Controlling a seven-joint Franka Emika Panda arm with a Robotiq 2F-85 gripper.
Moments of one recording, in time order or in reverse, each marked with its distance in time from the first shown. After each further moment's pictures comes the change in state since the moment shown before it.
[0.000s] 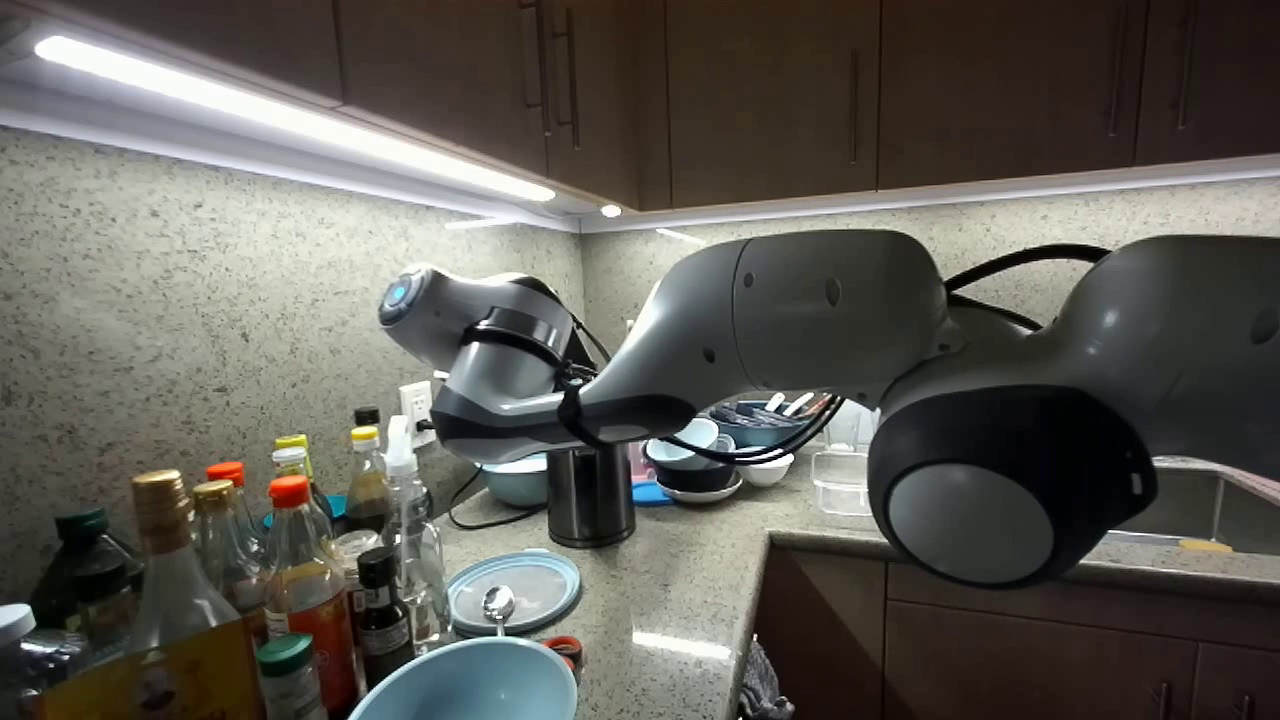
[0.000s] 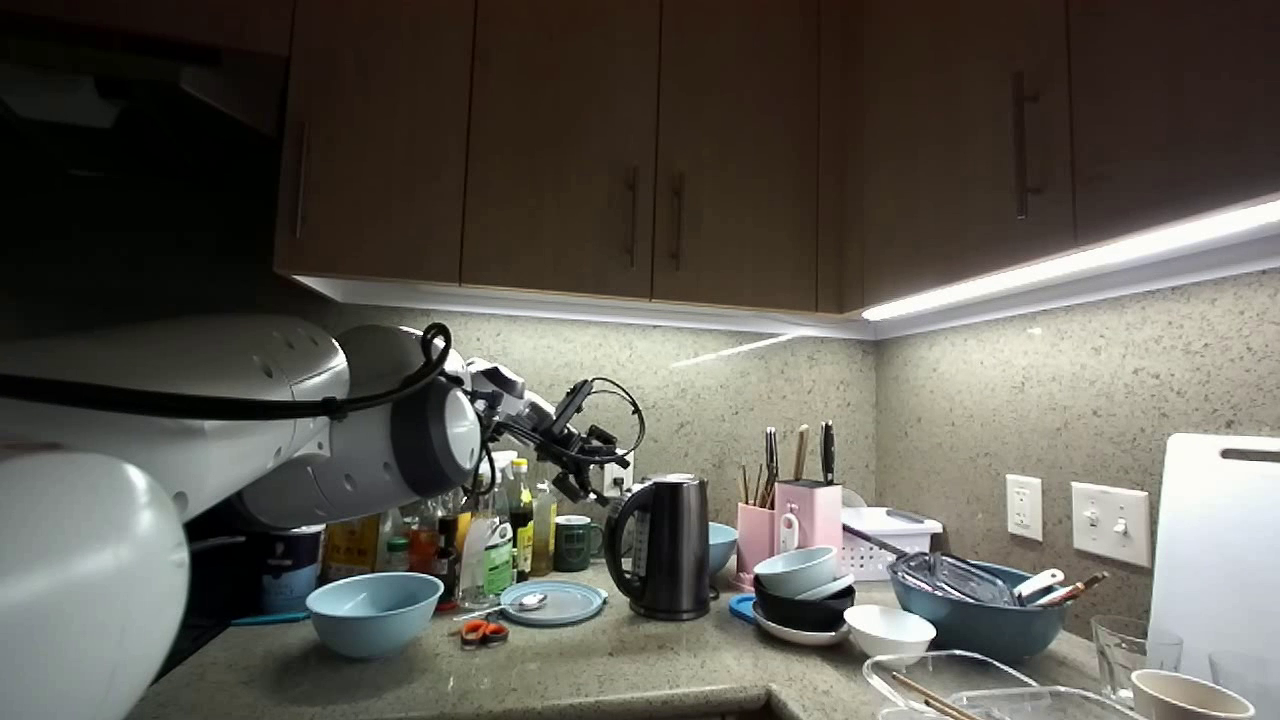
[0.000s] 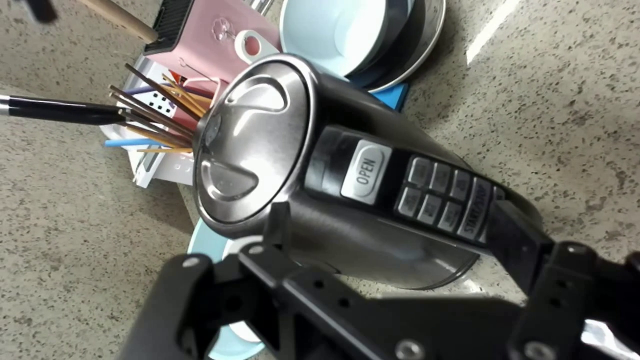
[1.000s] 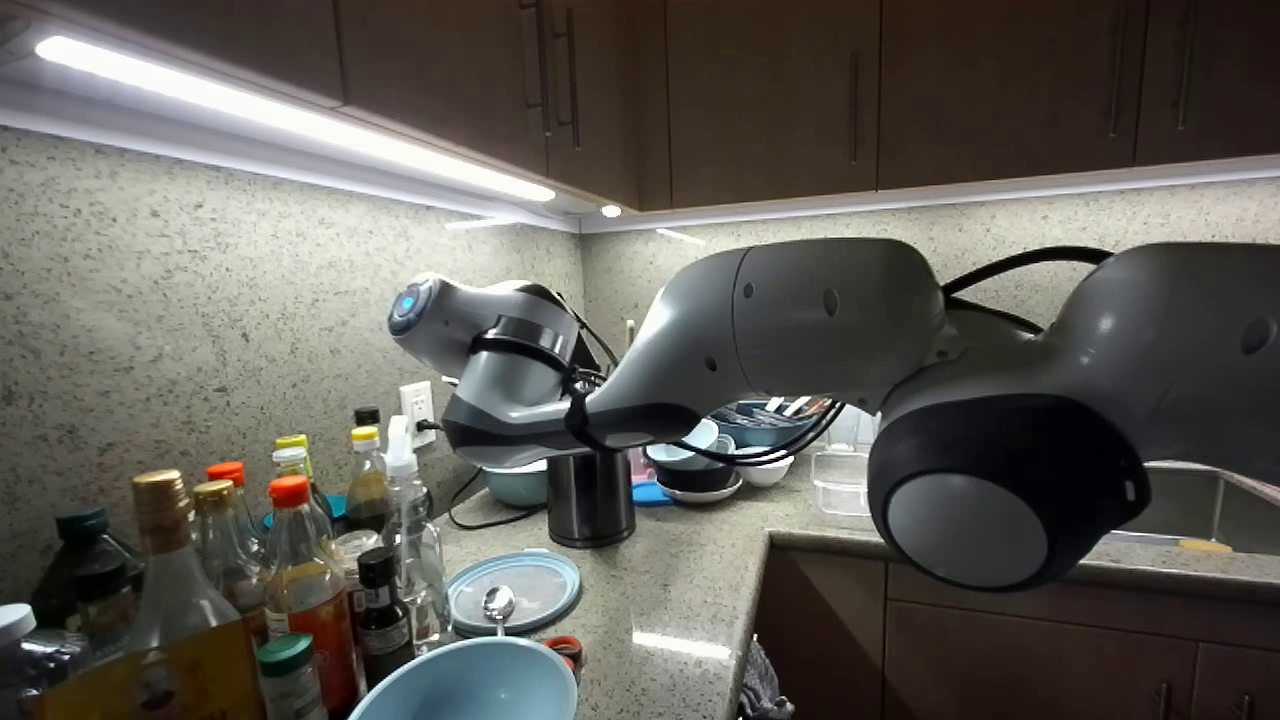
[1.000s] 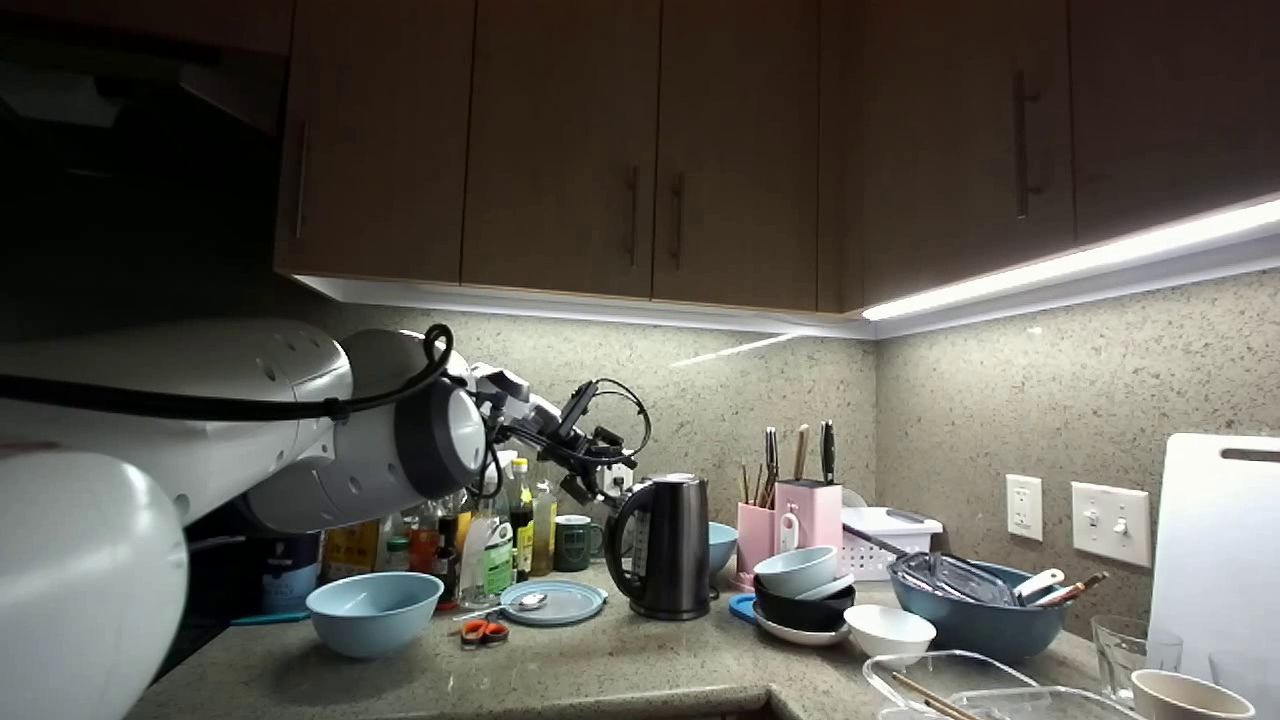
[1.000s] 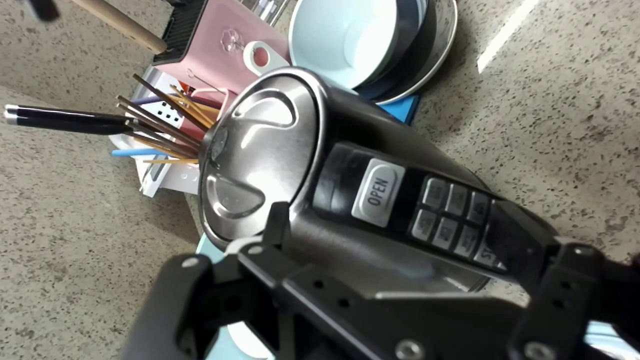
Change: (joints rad) arm -0.007 0.013 -0.030 0.001 -0.003 0.018 0.000
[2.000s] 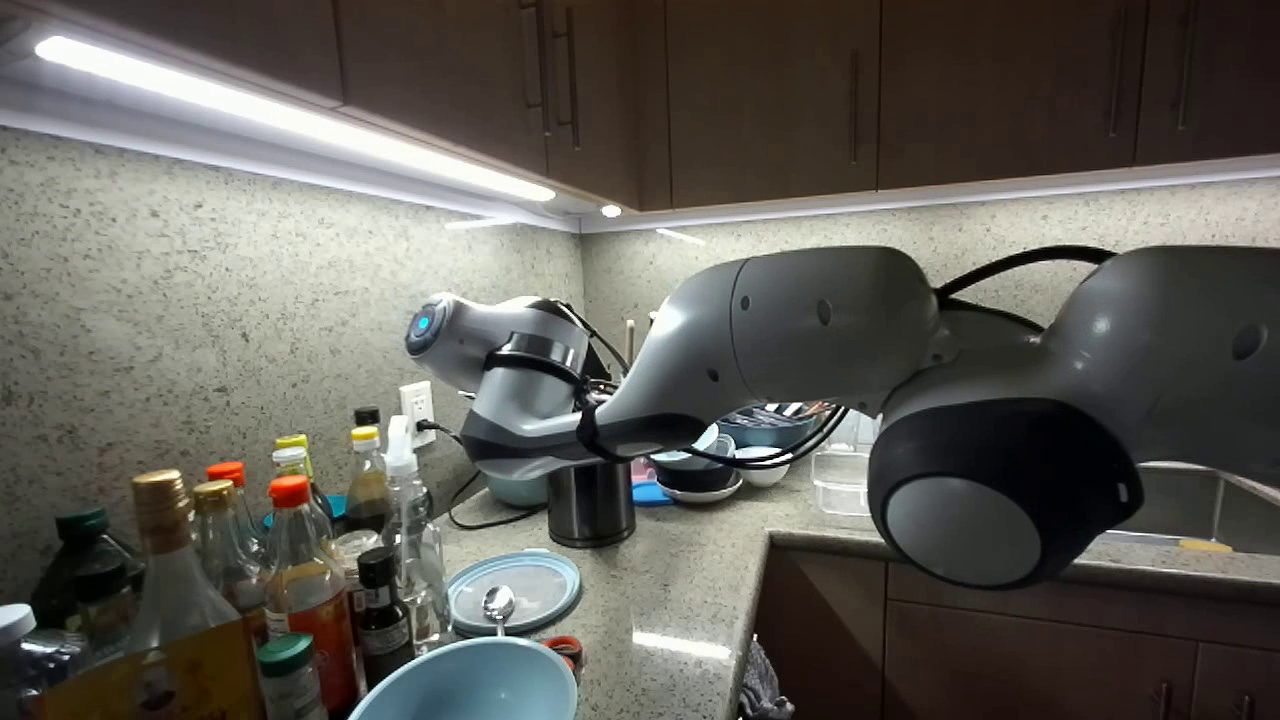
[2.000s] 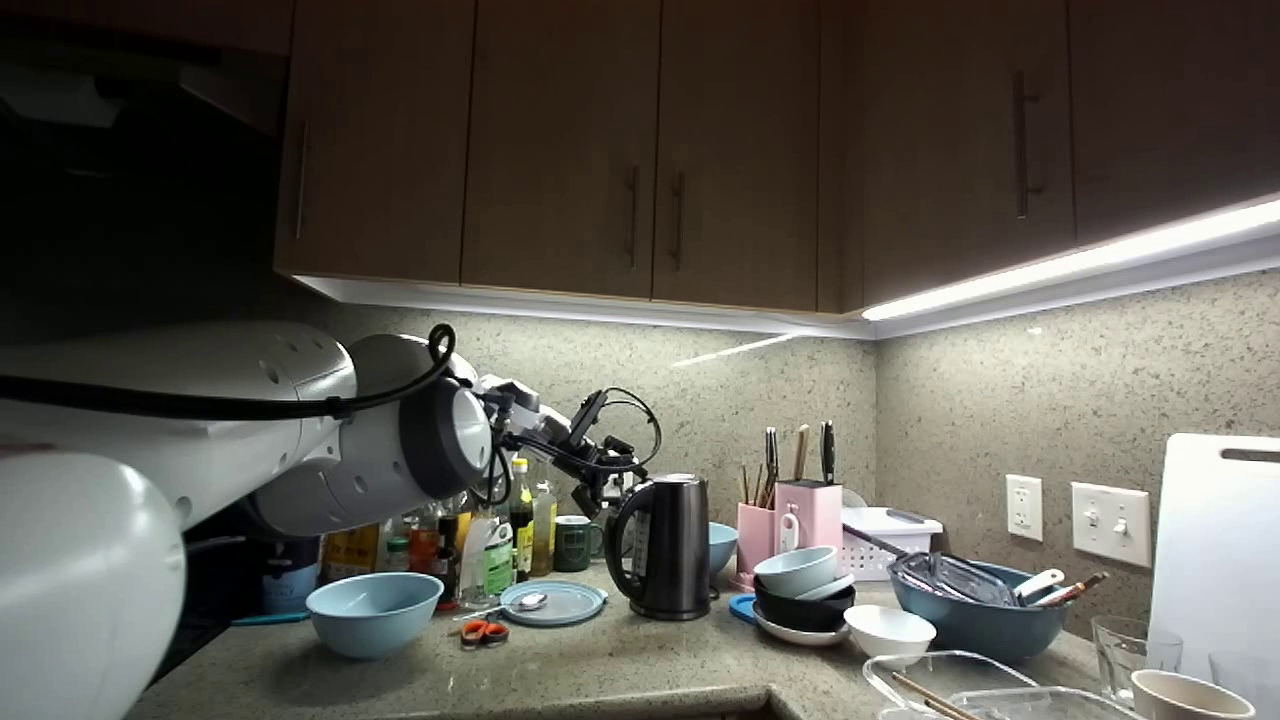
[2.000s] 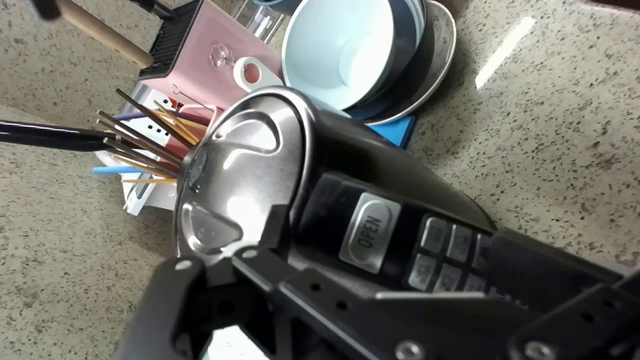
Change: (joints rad) arm -0.012 0.006 -0.028 -0.036 0.000 0.015 0.000
